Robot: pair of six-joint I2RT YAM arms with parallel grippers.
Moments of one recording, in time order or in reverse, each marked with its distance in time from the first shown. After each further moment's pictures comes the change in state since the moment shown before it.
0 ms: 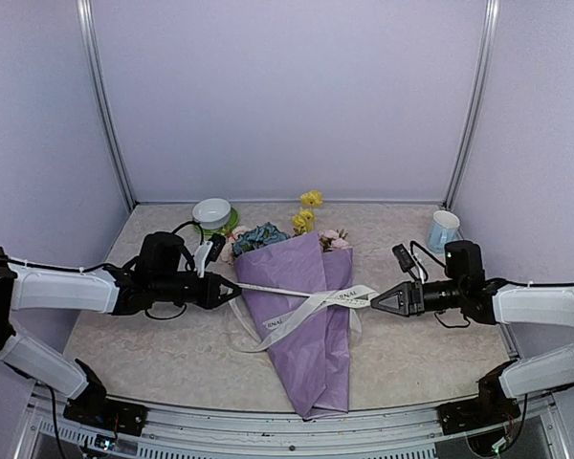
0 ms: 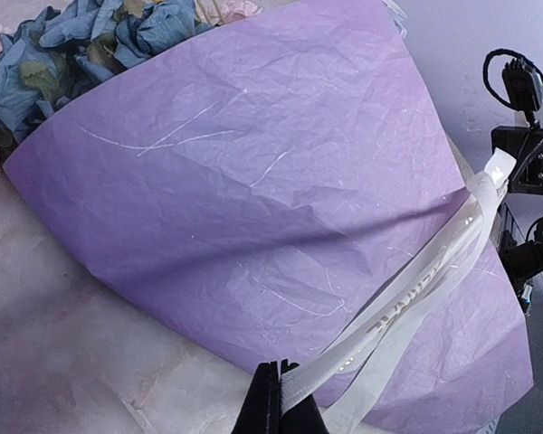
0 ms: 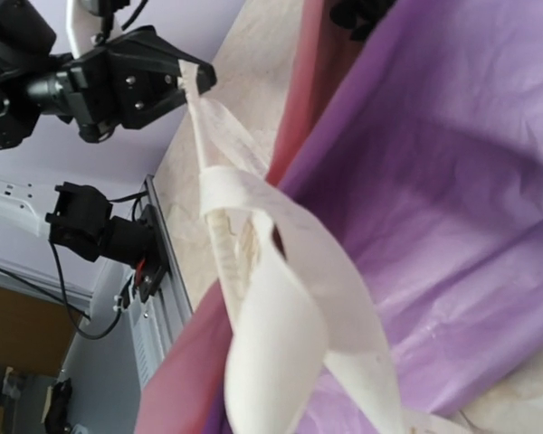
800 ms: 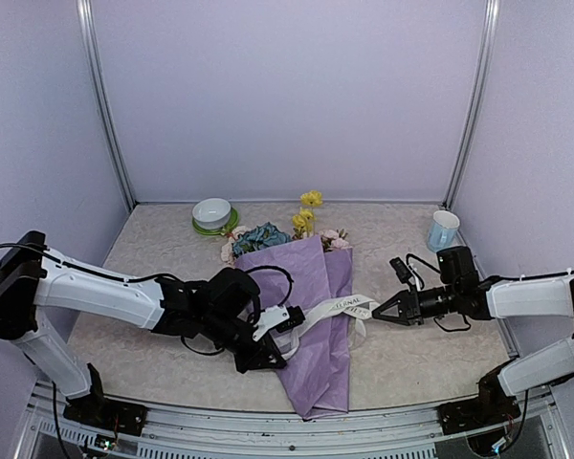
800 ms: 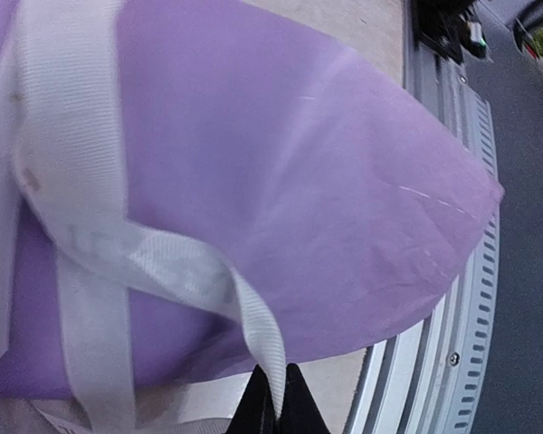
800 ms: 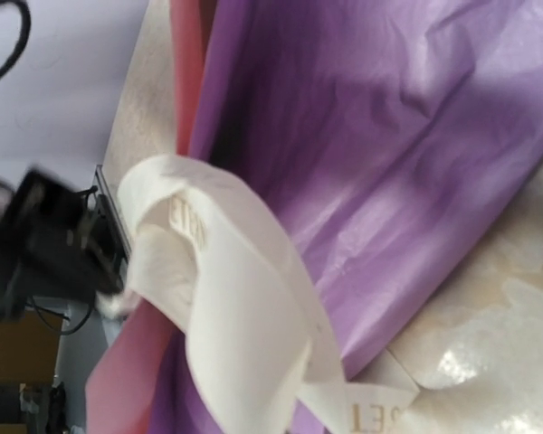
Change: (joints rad) left arm -0.435 0.207 0.223 -0.316 0.047 0.319; right arm -0.009 0.090 0.014 -0.113 0.036 -0.006
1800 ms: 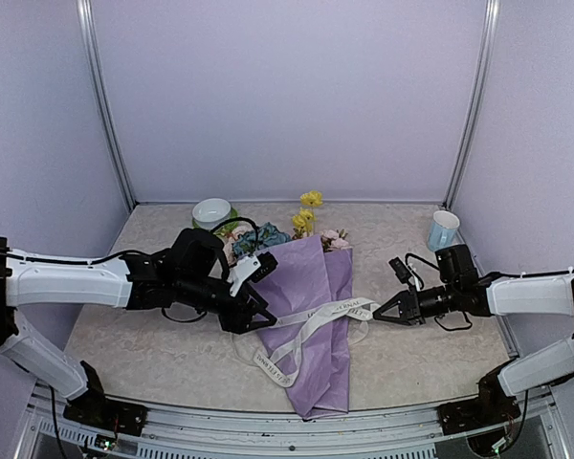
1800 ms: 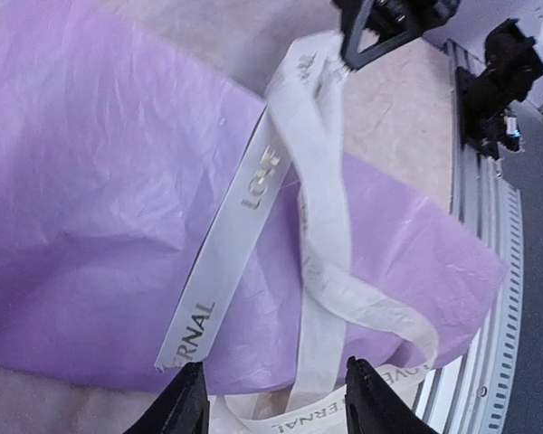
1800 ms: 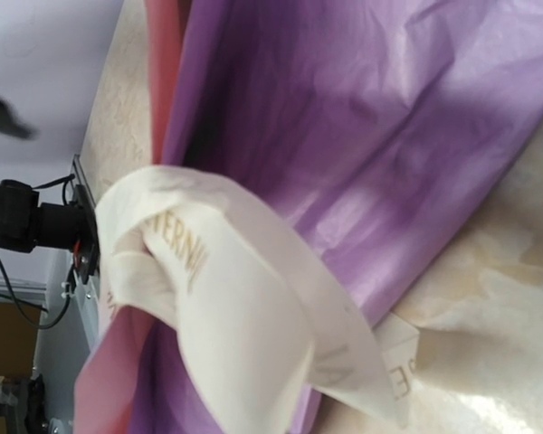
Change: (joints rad) left arm 0.154 -0.174 0.005 0.026 -0.010 0.062; right arm 0.000 0.000 0.032 -0.095 0.028 -0.072
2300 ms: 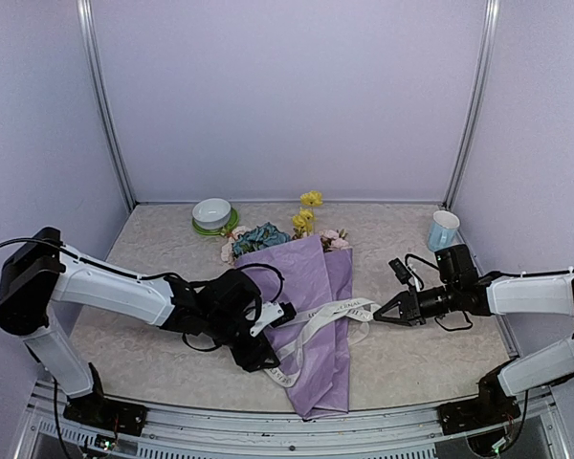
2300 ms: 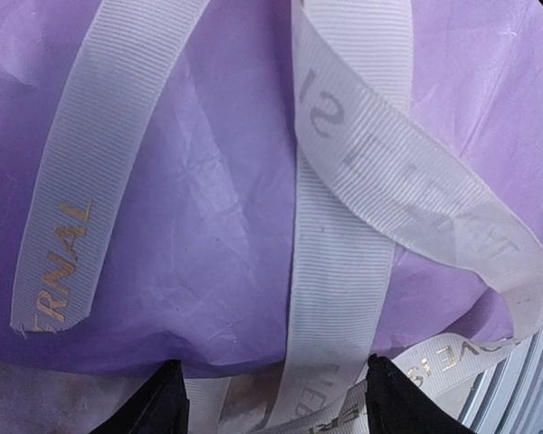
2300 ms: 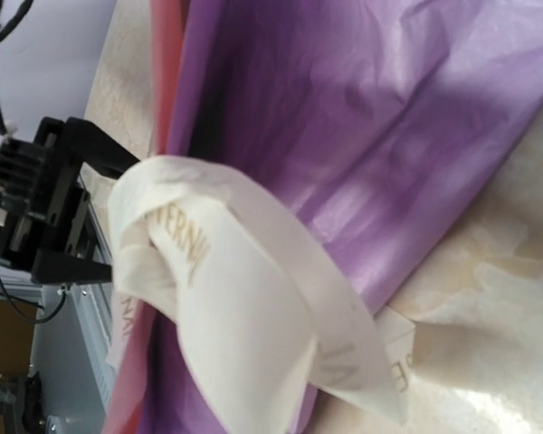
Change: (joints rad) left arm -0.120 0.254 0.008 -0.069 -0.166 -0.011; right arm 0.000 0.000 0.007 -0.027 0.005 -0.013
